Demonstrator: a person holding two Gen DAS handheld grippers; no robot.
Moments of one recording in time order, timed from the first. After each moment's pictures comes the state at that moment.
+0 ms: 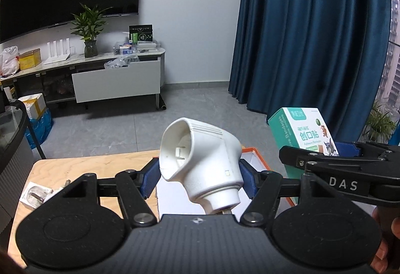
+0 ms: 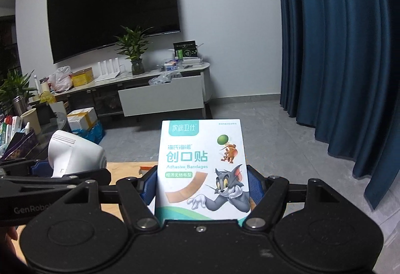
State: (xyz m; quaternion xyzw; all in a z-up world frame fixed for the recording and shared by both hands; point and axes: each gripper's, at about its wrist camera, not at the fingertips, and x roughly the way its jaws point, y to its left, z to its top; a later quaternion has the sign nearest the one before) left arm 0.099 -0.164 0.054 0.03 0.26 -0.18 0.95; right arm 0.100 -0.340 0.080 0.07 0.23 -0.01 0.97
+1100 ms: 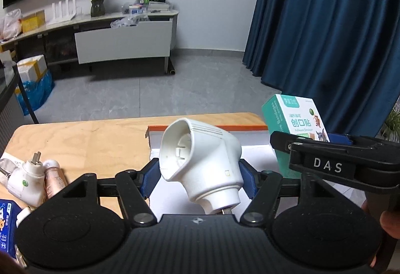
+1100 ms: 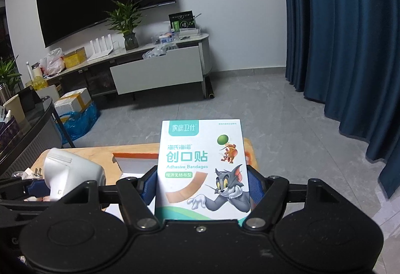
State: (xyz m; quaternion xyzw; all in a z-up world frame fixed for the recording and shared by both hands) left arm 0.151 -0.169 0.024 0.01 0.34 -0.15 0.93; right arm 0.186 -0.348 0.031 0.08 0.29 0.01 0.95
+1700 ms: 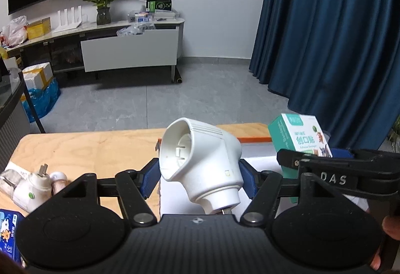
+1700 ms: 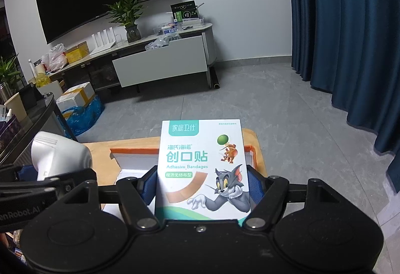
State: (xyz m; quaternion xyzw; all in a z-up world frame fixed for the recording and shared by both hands) left arm 0.154 -0.169 0.019 0.01 0.32 -0.14 0.94; right arm 0.202 -0.356 0.027 0.09 0.31 0.02 0.95
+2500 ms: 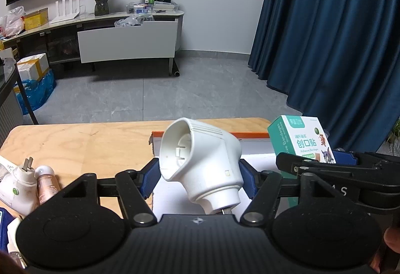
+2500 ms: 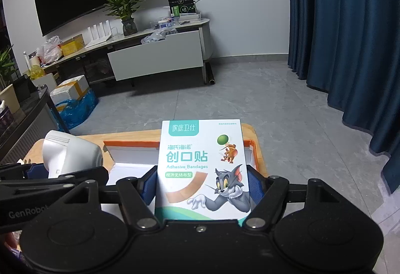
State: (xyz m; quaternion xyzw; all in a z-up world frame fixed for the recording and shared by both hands) left arm 0.171 -0.168 0.009 0.00 0.34 -0.14 0.93; right arm 0.217 -0.351 0.021 0.08 0.32 0.00 0.94
